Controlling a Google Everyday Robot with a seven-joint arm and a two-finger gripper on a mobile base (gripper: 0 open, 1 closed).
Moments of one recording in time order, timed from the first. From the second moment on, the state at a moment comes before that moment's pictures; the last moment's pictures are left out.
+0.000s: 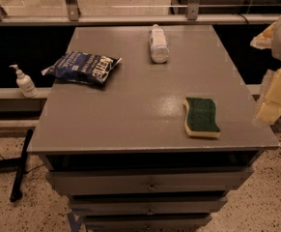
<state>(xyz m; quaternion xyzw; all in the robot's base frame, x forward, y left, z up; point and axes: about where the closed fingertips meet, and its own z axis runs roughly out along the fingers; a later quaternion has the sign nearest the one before) 0.438 -0.216 0.977 -0.60 0.78 -0.04 0.16</state>
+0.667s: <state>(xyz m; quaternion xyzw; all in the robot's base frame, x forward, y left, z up) 0.455 -0.206 0.975 -0.62 0.77 -0.03 0.17</state>
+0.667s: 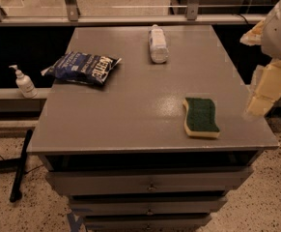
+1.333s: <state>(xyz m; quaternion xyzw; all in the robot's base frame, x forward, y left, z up) 0.556 -0.155 0.943 -0.58 0.79 0.00 0.19</state>
